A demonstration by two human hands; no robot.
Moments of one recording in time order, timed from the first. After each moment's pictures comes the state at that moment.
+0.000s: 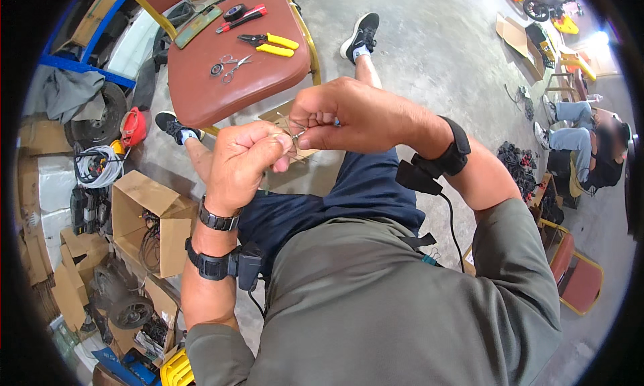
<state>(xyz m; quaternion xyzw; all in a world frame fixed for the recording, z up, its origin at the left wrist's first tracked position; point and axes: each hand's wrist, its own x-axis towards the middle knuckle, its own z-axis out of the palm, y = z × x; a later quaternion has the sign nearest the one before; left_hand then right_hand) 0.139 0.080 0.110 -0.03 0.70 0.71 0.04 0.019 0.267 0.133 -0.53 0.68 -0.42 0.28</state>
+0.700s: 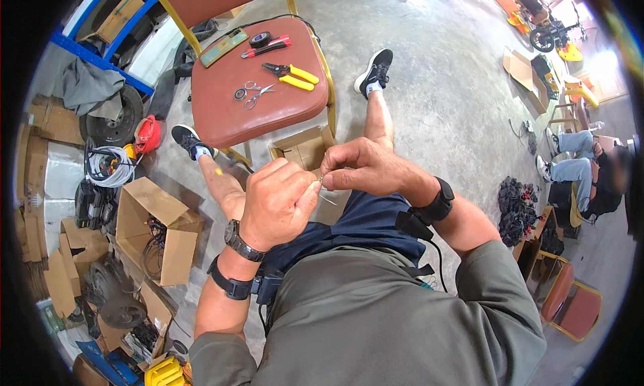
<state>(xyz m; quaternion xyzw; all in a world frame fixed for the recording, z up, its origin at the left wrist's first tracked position) 0.146 0.090 0.107 0.17 0.89 0.37 -0.19 0.029 0.271 0.092 -0.42 0.64 -0.49 0.41</state>
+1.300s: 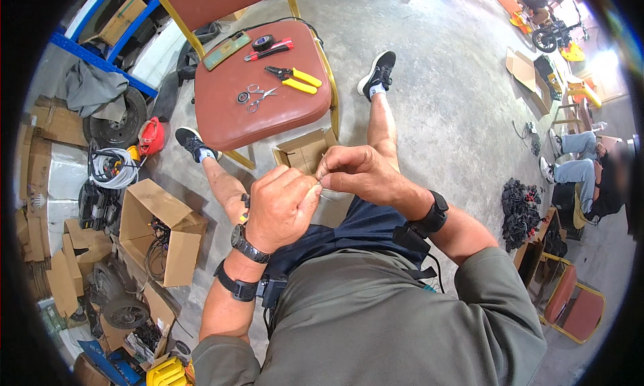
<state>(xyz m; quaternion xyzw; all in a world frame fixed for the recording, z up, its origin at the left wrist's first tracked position) 0.150 0.090 0.096 0.15 0.91 0.33 -0.21 0.048 0.263 0.066 -0.29 0.55 -0.66 0.41</state>
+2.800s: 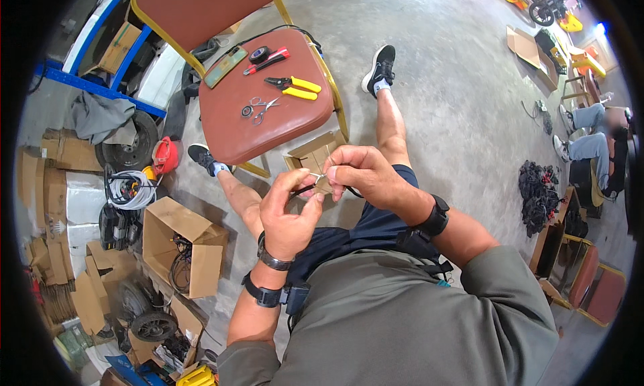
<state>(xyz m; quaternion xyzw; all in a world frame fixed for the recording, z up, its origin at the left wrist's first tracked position) 0.160 0.103 0.078 -0.04 0.74 0.64 -0.20 0.056 0.258 0.062 -0.18 0.47 -0.76 0.42</state>
